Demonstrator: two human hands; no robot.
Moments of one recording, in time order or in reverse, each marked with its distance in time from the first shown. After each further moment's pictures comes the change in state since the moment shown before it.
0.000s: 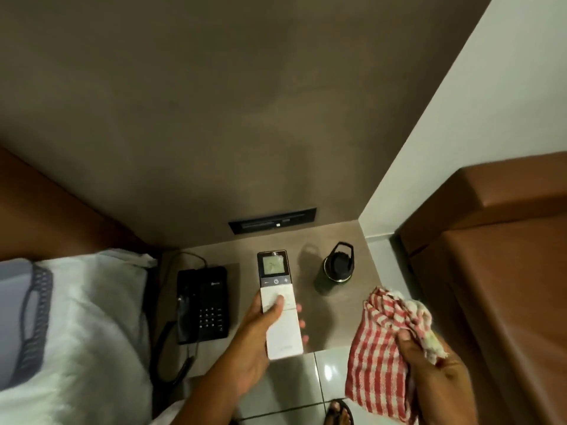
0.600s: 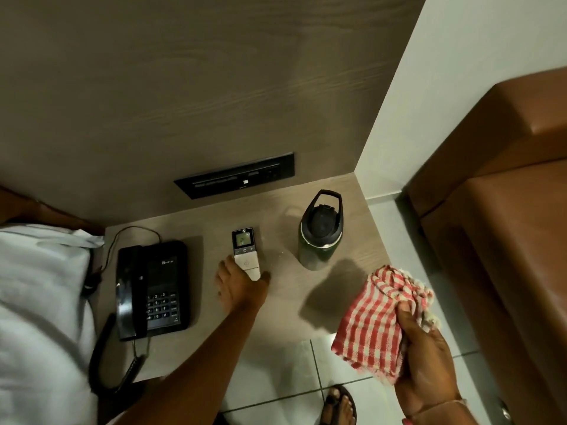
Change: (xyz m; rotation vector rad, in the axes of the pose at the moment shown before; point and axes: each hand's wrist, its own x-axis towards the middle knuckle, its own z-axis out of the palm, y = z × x) left_hand 0.214 -0.108 -0.060 1.176 0.771 0.156; right_hand 0.153 0.143 -0.019 0.438 0.034 0.301
